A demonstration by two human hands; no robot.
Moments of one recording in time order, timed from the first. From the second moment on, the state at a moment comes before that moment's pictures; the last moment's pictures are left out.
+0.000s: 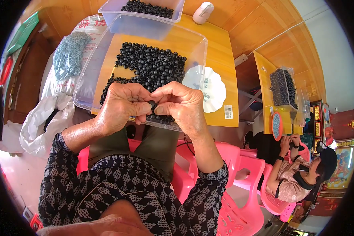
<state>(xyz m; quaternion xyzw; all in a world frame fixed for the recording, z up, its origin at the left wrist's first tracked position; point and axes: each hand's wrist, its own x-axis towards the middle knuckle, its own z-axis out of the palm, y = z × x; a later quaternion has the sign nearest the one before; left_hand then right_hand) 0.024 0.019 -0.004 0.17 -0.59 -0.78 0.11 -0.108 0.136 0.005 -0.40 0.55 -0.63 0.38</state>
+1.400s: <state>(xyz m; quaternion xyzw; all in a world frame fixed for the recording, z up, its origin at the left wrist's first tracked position) -0.076 -0.127 -0.033 0.02 -0.96 -0.27 -0.05 -0.126 0.185 0.006 -0.34 0.66 -0.64 0.20</state>
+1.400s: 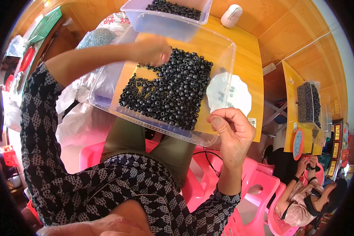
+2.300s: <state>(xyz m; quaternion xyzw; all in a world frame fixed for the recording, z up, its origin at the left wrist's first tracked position) -0.005 -0.036 0.003 0.15 -0.60 -0.78 -0.09 -0.110 0.191 0.003 -0.36 0.62 -0.67 0.21</state>
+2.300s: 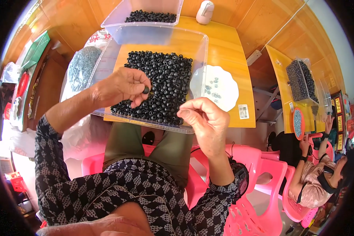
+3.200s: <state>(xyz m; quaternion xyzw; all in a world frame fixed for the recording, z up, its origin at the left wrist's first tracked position) 0.014 0.003 0.002 0.17 -0.50 -0.85 0.05 -0.088 0.130 -0.019 -0.45 0.63 -0.63 0.07</state>
